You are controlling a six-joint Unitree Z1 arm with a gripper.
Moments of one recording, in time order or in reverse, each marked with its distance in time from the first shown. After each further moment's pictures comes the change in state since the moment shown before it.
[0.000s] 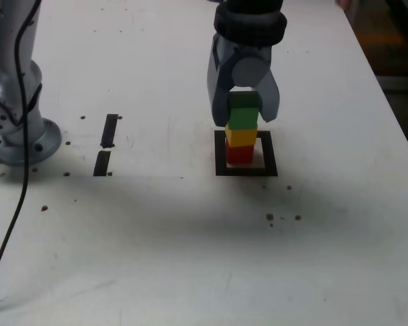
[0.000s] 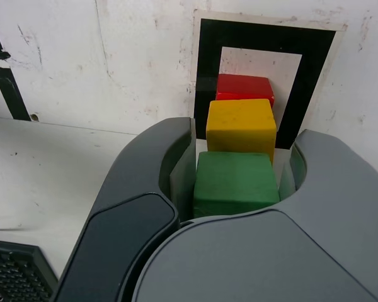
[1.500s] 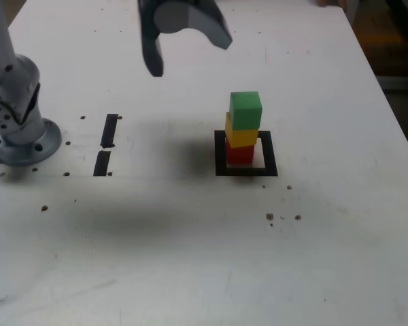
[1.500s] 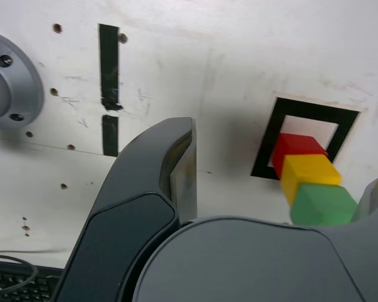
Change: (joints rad) arm 0.082 -0.354 0.252 0.027 0.133 -0.022
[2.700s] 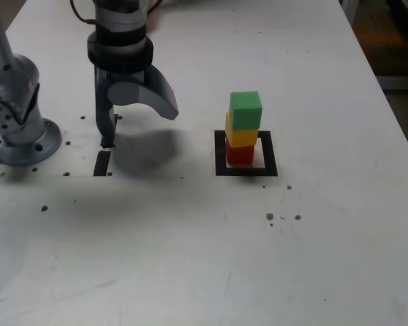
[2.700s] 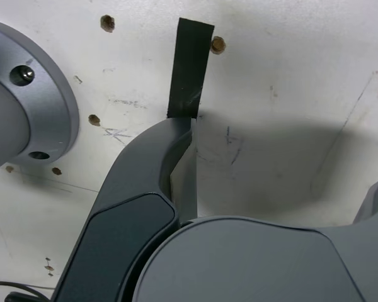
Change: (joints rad) arm 0.017 -0.042 0.565 -0.412 -0.079 0.002
